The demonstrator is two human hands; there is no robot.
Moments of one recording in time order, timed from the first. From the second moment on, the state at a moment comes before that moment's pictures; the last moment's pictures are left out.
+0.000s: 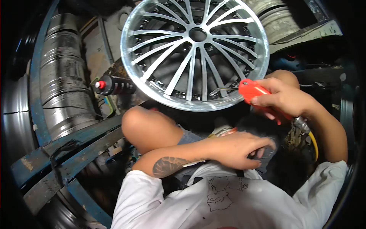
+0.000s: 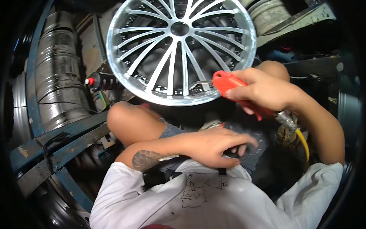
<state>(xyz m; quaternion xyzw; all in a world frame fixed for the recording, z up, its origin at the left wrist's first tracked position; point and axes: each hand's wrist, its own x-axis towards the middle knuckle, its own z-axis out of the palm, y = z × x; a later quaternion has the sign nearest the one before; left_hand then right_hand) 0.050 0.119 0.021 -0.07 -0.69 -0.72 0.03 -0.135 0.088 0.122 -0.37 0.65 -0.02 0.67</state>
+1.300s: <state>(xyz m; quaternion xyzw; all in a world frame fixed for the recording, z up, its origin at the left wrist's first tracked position) 0.045 0.132 -0.020 -0.06 -0.81 -0.57 -0.13 -0.202 -0.100 0.075 -0.69 0.71 0.12 -0.06</state>
